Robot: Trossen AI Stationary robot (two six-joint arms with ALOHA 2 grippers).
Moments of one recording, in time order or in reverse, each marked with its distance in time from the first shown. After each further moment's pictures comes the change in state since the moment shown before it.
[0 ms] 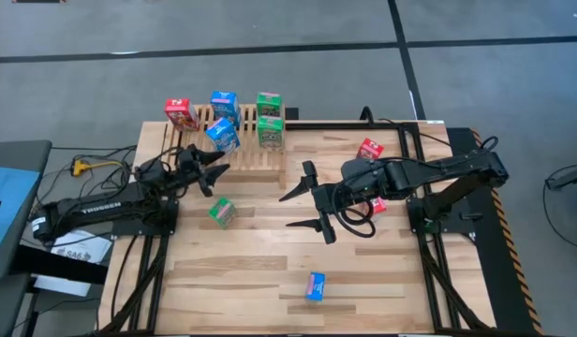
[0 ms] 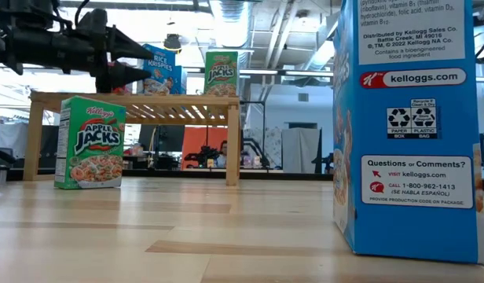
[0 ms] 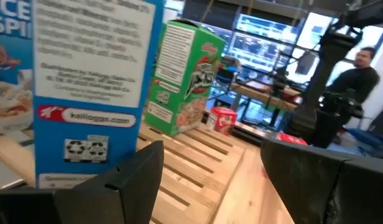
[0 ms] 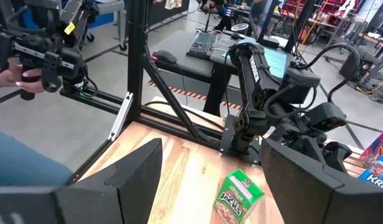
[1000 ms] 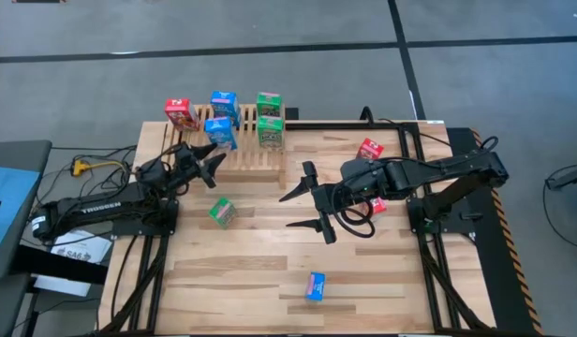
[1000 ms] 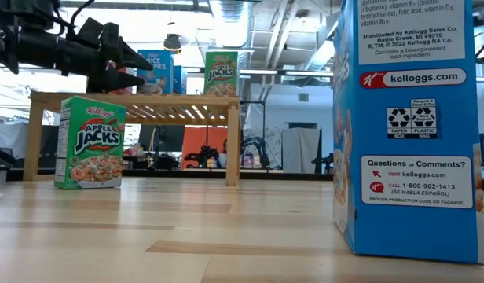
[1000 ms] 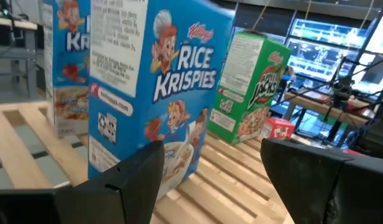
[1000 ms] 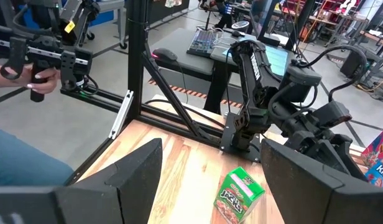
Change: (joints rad) left arm -0.007 0.000 0.000 -0.019 -0.244 0.059; right arm 0.000 0.000 0.000 -0.008 0.000 0.002
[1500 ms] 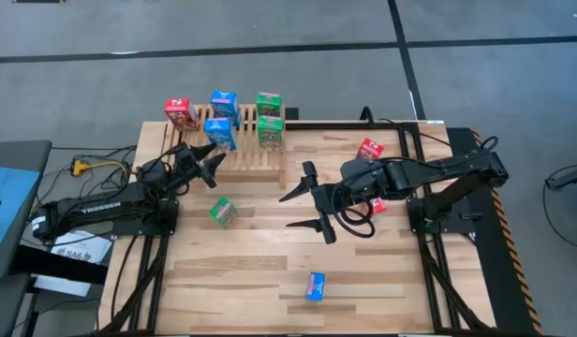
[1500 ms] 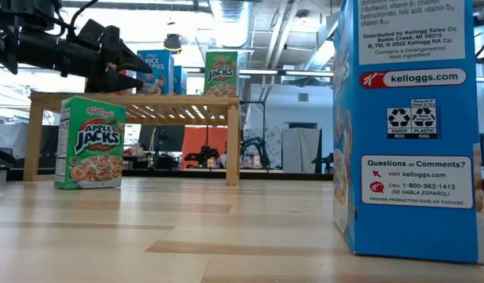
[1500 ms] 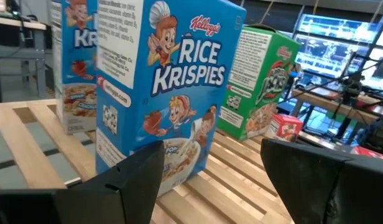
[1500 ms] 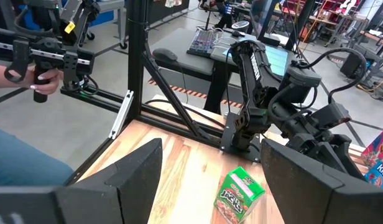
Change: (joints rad) left arm 0.000 0.000 0.000 -0.022 -0.029 0.010; right arm 0.000 0.000 0.000 0.000 0.000 0.001
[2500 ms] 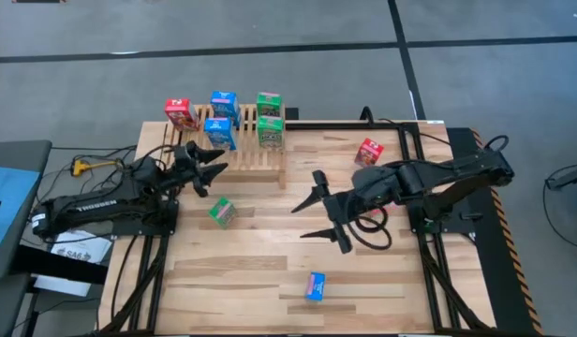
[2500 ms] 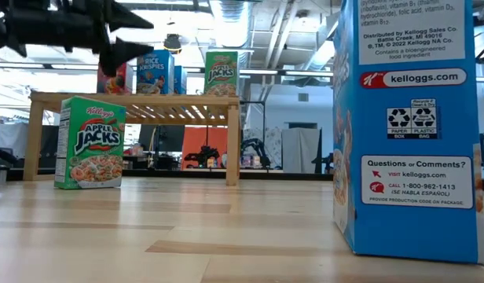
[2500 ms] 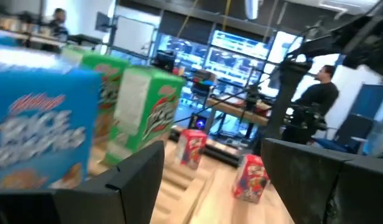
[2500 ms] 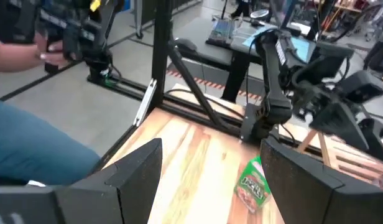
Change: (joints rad) left arm -0.048 -0.013 0.104 0.014 0.297 -0.090; right arm 0.070 -0.058 0.000 -0.126 0.019 0.019
